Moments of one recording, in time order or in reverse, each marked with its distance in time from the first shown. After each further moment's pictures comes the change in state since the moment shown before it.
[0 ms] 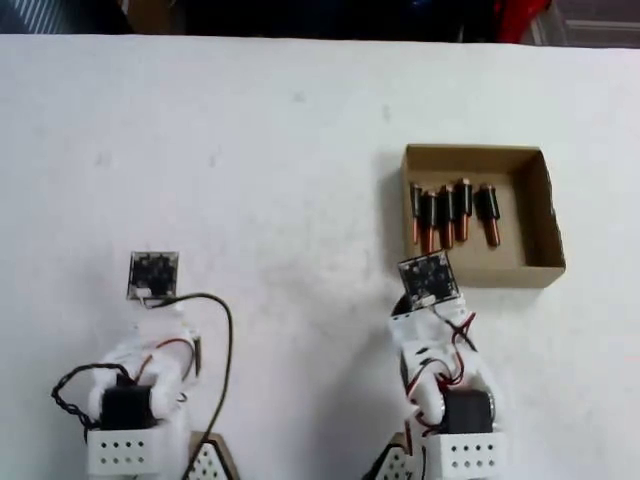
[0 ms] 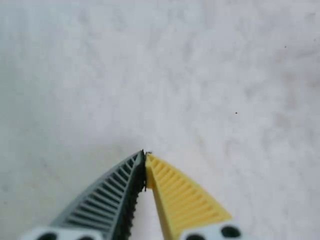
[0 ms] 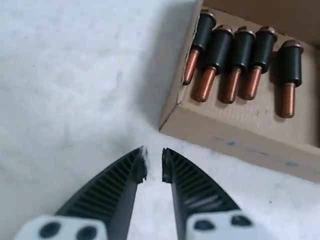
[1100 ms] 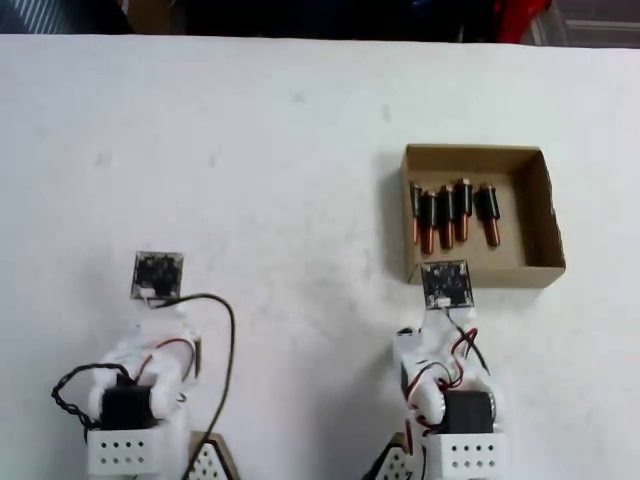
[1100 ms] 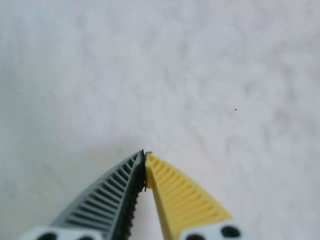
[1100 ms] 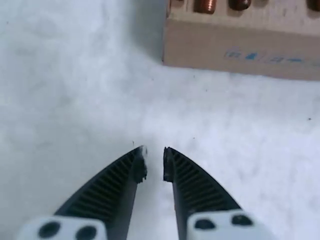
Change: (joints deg) left arm 0.0 0.0 0.0 0.0 -4.0; right arm 0.7 0.0 0.0 13.8 -13.3
